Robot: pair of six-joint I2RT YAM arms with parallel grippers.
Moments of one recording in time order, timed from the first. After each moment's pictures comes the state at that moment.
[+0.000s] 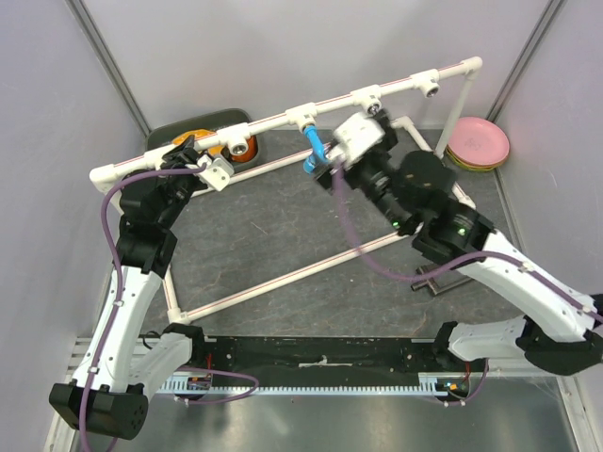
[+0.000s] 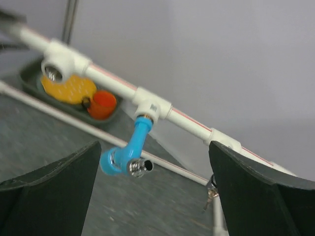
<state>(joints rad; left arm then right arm) -0.15 0.91 1.00 -0.03 0.23 0.92 0.96 1.21 1.58 -0.20 0.38 -0.37</state>
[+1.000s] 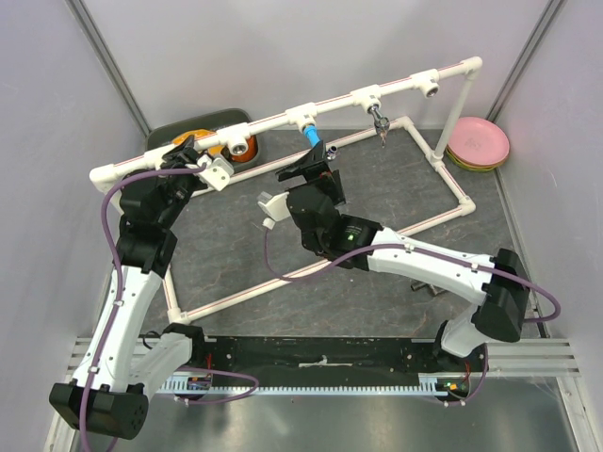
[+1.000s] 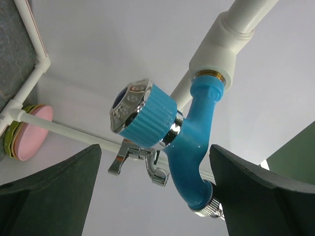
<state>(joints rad) -0.14 0.91 1.00 -0.03 0.23 0.92 1.11 1.56 1.38 -0.09 1.03 -1.66</state>
